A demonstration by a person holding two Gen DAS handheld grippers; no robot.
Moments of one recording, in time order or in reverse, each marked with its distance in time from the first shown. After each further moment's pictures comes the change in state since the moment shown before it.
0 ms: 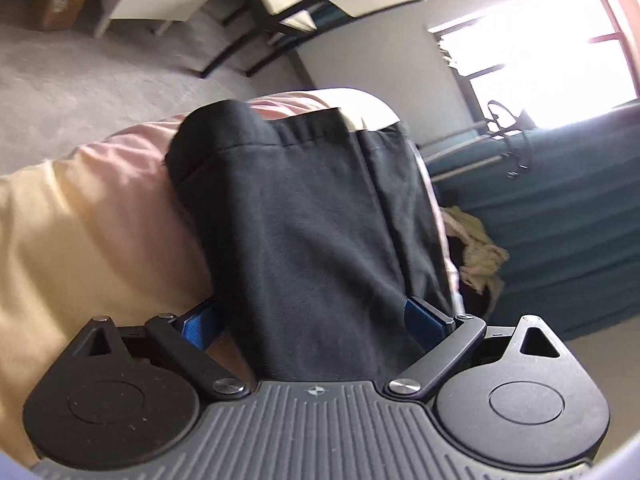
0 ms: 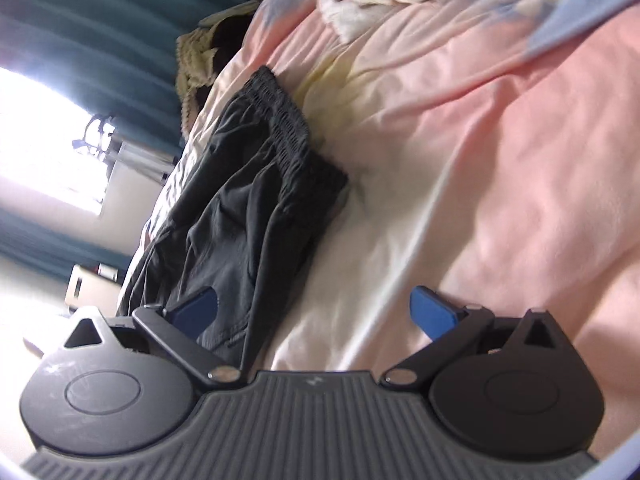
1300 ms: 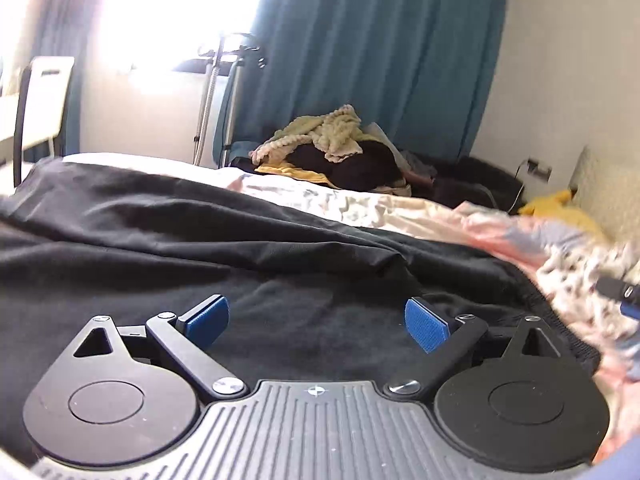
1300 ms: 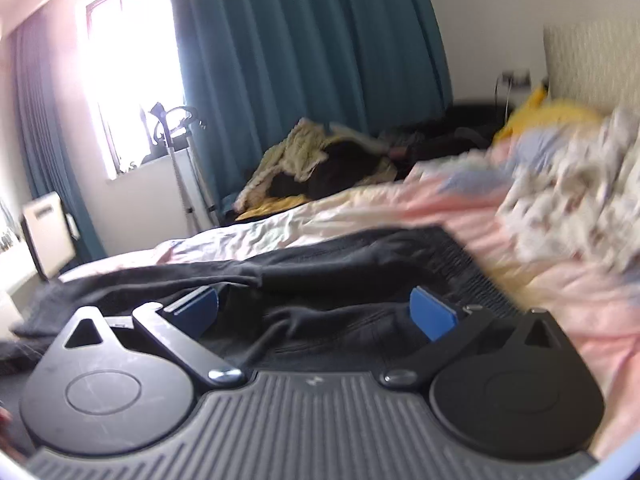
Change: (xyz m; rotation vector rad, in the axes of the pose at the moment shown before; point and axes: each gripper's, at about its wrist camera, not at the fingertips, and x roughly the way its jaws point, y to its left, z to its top) left arm 0.090 -0.254 -0.345 0.987 -0.115 -0.067; right arm 0.035 0.208 -0.122 -0.764 -0.520 -0.118
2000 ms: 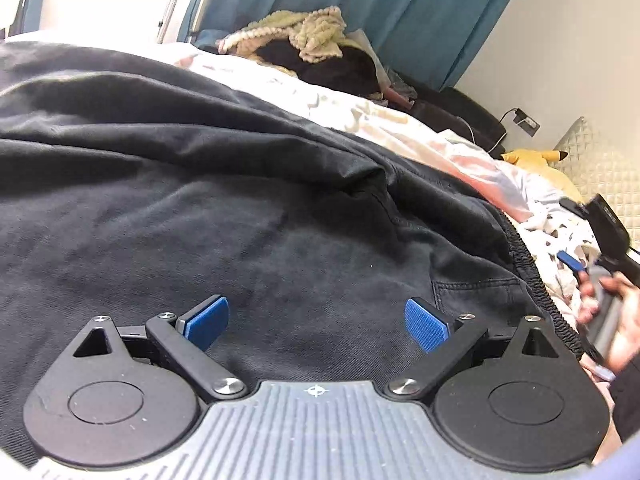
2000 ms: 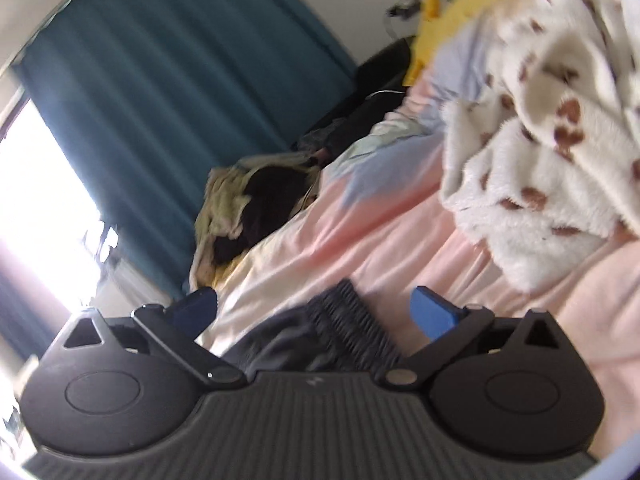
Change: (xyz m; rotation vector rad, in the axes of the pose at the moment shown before) left arm 0.120 -0.010 -0.013 -0.108 0.297 -0.147; right arm 0.211 -0.205 0.022 0.508 0.023 -0.018
